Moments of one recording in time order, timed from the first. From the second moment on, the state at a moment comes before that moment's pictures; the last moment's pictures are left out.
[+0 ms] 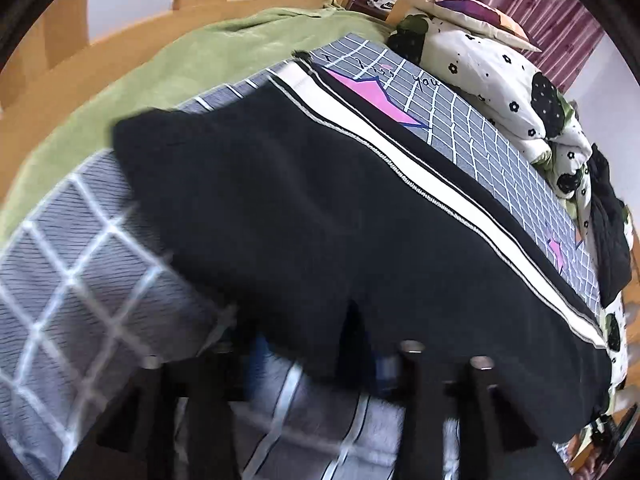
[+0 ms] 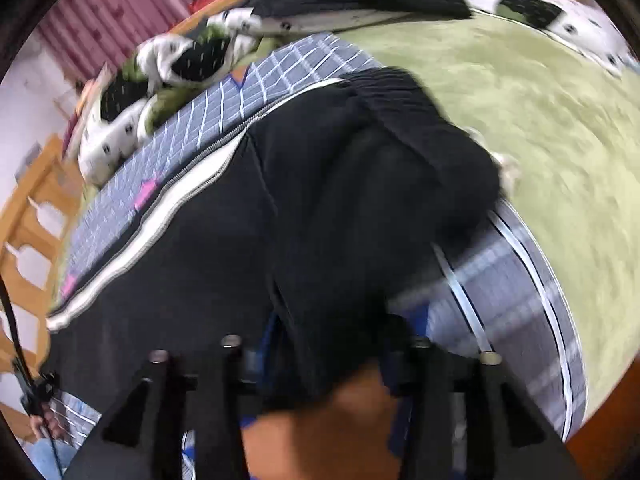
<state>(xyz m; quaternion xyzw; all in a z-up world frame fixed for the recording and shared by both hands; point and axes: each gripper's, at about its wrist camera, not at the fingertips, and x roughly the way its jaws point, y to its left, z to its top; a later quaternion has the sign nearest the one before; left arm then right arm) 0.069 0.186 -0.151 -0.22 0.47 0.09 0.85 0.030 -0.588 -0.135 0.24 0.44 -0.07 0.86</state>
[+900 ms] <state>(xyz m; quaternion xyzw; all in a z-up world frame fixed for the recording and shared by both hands) 0.058 0.174 -0.080 -0.13 0.38 0.06 0.91 0.048 -0.661 -0.132 0.19 0.42 -0.16 0.87</state>
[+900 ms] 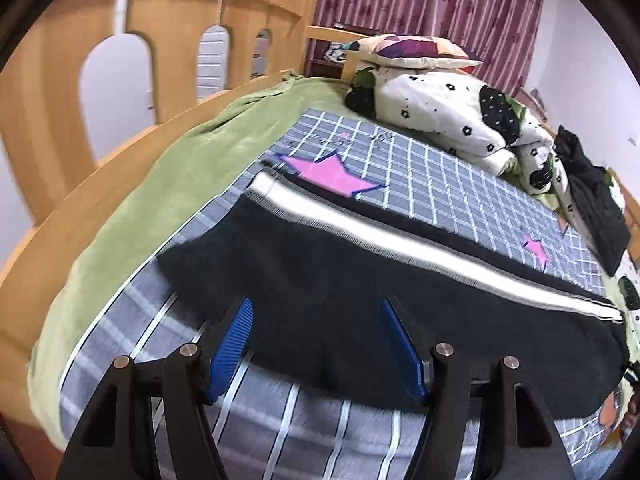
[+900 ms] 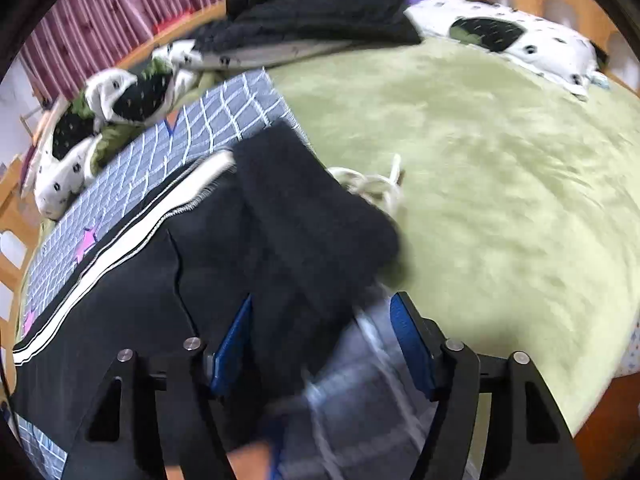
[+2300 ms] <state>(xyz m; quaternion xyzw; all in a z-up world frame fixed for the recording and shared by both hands) 0.230 0.266 -0.117 -0.14 0.38 0.07 0.91 0.261 -0.323 -0.119 -0.14 0.43 0.16 0.88</state>
